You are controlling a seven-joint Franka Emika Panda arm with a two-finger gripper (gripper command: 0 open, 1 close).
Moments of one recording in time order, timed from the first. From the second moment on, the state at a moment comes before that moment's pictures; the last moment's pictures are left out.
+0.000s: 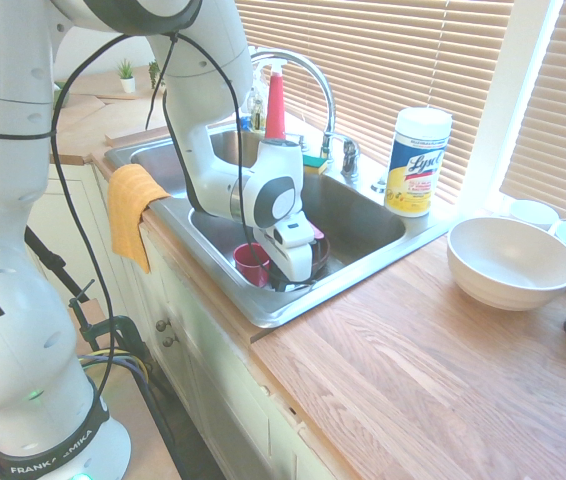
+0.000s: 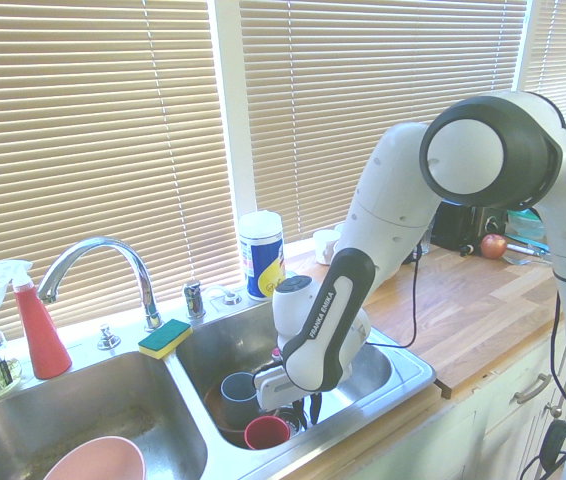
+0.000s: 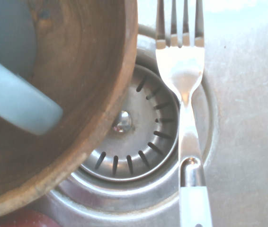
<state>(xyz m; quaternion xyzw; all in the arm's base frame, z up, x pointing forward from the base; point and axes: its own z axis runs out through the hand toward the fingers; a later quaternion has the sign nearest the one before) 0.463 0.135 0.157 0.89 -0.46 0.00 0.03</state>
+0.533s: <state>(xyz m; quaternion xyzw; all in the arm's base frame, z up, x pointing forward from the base) 0.479 0.150 0.220 0.89 -0.44 0.04 0.01</state>
